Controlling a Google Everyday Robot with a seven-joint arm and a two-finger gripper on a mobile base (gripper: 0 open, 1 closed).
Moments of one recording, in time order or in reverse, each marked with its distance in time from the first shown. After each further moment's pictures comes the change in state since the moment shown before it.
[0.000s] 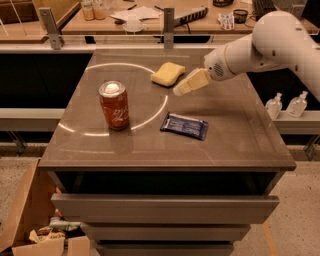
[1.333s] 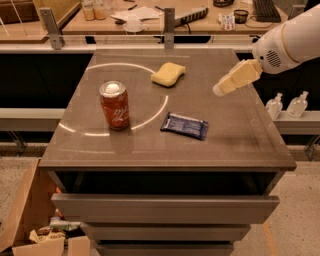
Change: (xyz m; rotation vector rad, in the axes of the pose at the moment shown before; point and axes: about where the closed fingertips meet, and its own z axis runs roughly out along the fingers) arm 0.019 0.017 -0.151 0.153 0.153 -0.010
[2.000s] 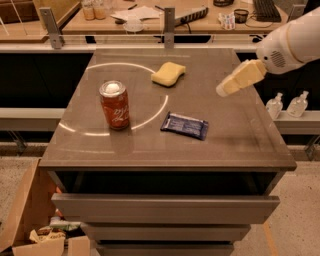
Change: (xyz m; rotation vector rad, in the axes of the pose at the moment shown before) arm 0.005 -0.002 -0.004 0.003 0.006 -0.006
